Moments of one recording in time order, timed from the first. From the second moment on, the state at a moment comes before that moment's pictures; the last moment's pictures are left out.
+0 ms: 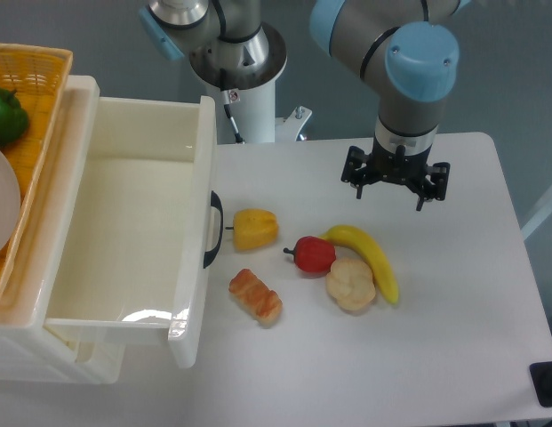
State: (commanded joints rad) arm 2.68 -1.81 -1.52 -1.31 1.58 0.93
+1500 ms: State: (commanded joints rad) arm 2.68 -1.86 -1.57 -1.27 1.41 0.58
